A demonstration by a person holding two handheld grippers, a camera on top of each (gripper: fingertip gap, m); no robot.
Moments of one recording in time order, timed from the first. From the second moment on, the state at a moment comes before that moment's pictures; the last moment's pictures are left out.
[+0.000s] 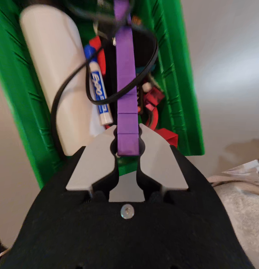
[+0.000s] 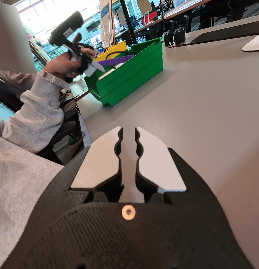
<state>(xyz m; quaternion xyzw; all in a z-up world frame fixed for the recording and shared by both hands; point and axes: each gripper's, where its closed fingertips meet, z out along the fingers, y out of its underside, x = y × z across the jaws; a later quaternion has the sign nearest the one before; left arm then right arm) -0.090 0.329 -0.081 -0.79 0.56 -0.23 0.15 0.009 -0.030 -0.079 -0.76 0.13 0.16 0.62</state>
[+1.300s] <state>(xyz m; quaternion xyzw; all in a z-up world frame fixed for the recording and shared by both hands) -0.096 0.191 0.153 -0.40 0.55 -0.67 0.30 -0.026 -0.017 -0.062 -0.74 0.04 0.18 0.65</state>
